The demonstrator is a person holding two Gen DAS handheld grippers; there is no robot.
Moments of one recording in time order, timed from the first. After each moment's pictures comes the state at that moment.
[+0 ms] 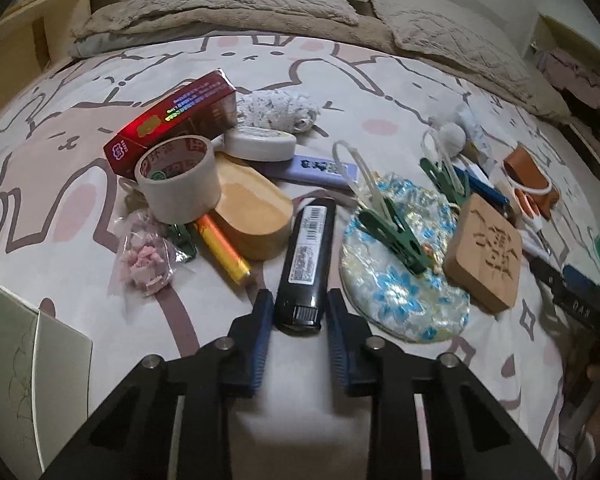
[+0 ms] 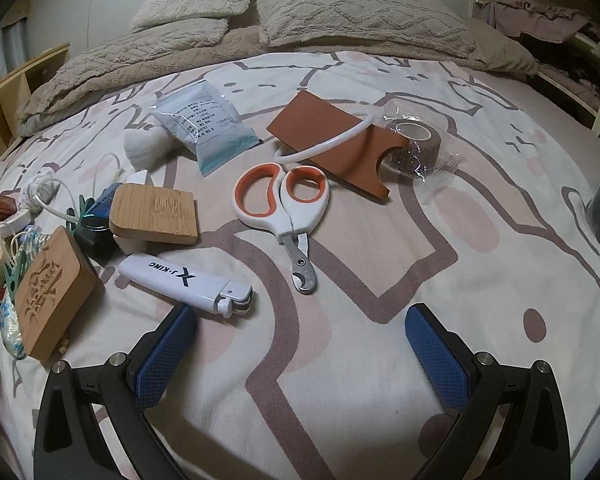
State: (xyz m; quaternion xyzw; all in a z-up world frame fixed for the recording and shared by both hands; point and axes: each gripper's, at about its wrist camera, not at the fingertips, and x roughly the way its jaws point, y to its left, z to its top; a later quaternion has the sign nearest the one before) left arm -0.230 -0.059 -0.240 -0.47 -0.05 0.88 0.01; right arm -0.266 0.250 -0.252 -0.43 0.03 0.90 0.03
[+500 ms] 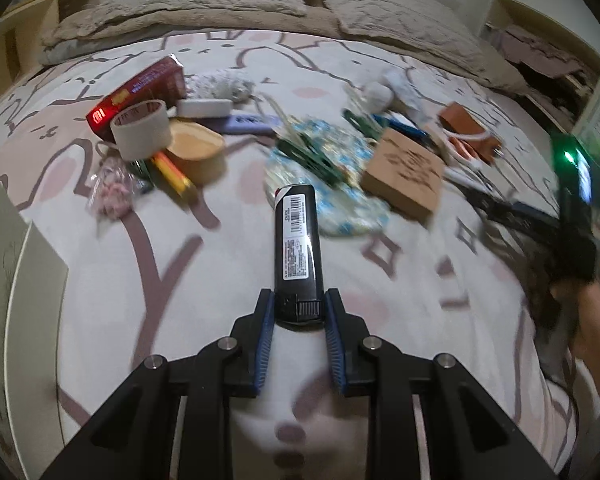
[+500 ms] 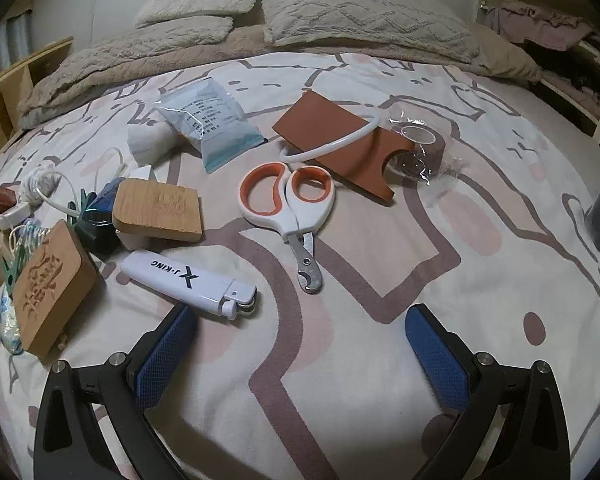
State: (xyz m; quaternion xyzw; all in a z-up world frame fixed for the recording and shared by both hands) left arm -0.166 -0.032 -0.239 -0.48 -0.04 0.87 0.09; right arm -0.264 0.244 -0.252 -0.43 0.01 0.90 0.03
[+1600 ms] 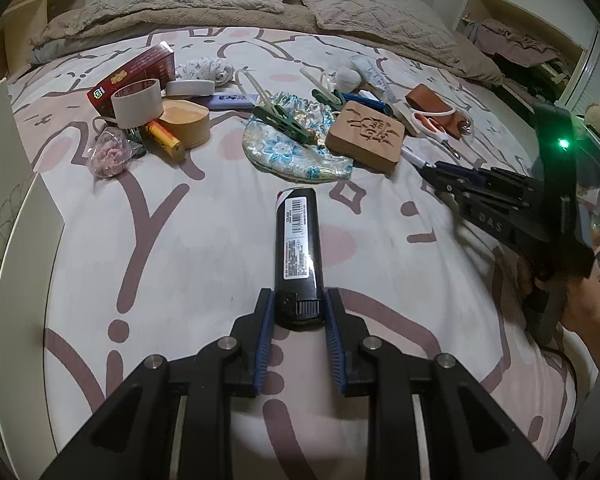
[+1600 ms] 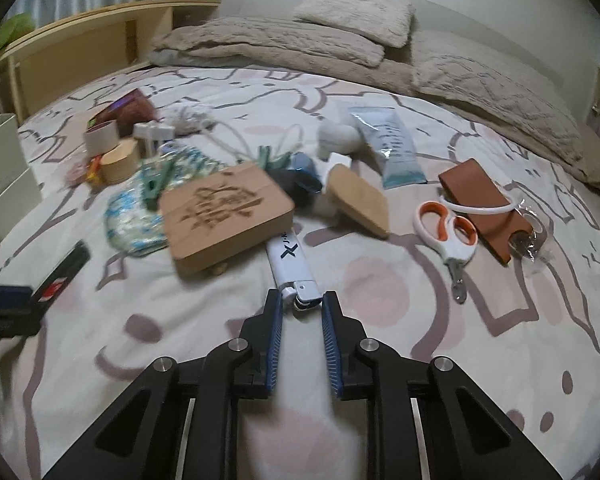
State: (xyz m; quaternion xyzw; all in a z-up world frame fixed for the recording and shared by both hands) left arm -0.132 -0.033 -0.242 -0.47 -0.04 0.87 0.12; right arm -0.215 0.173 -0.239 -0.38 -0.11 0.90 -0.17
